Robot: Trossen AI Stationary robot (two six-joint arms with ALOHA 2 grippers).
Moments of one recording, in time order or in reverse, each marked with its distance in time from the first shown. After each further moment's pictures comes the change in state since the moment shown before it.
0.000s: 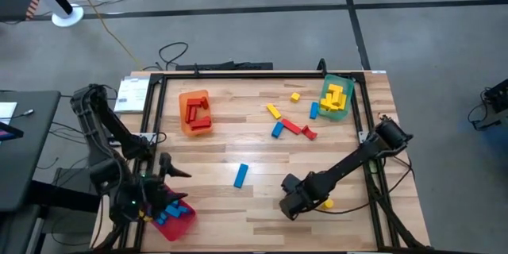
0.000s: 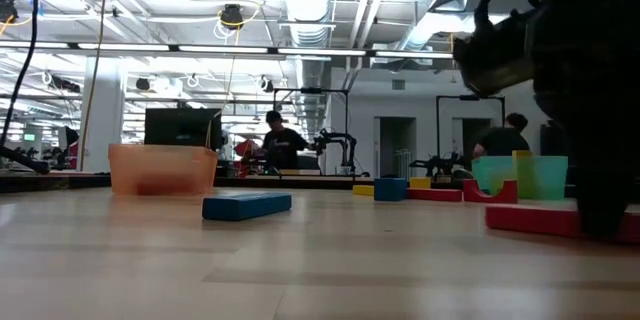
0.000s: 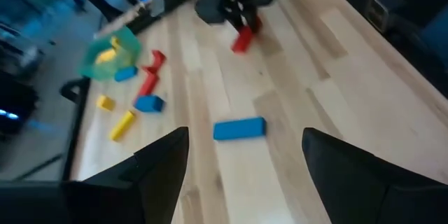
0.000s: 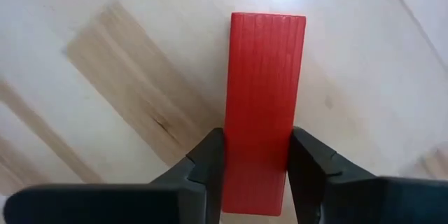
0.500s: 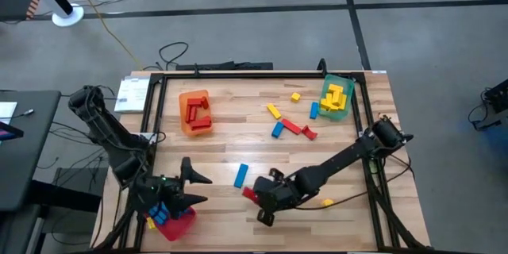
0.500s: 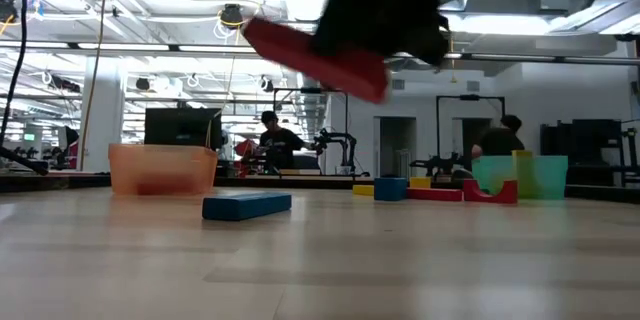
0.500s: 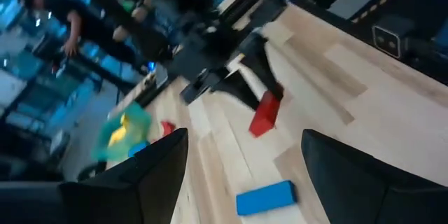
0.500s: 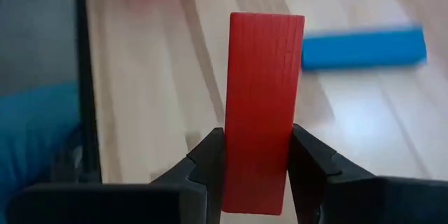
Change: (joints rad) left arm 0.170 0.000 -0.203 0.644 0.108 0.633; right arm -0.055 0.003 0.214 0.331 0.124 -0.473
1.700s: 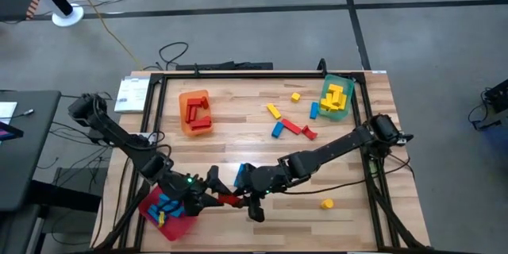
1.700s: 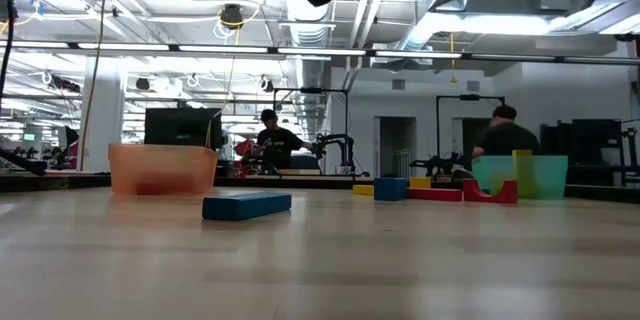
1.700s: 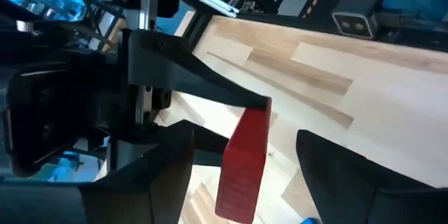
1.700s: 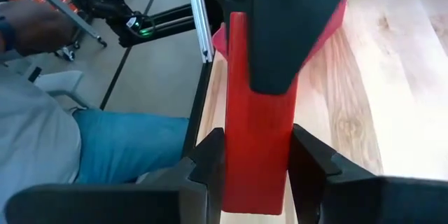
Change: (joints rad) left arm 0.229 0.145 -0.011 0.226 0.423 0.424; right arm -0.116 -0.003 0.081 0.314 -0.288 -0.305
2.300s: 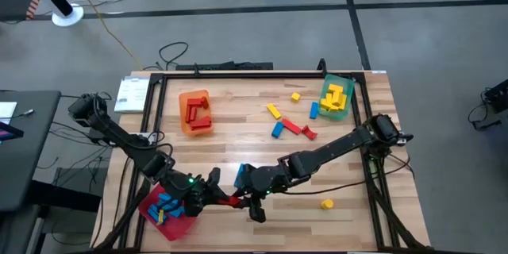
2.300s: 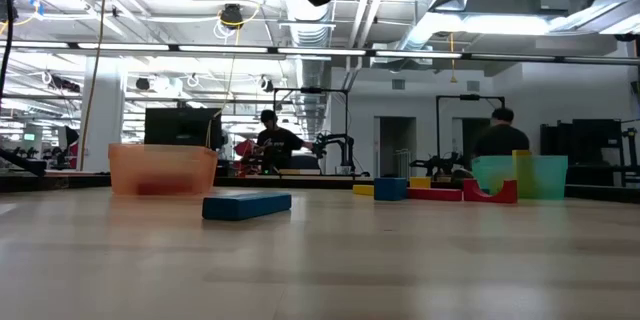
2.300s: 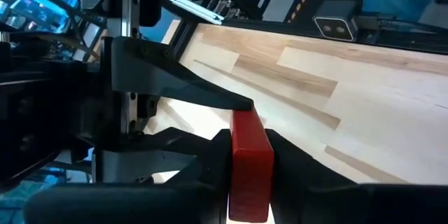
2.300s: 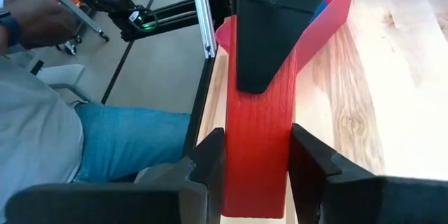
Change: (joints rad) left arm 0.017 0.003 0.003 -0.014 0.079 0.025; right arm -0.005 0.000 0.000 -0.011 -0.009 -0.020
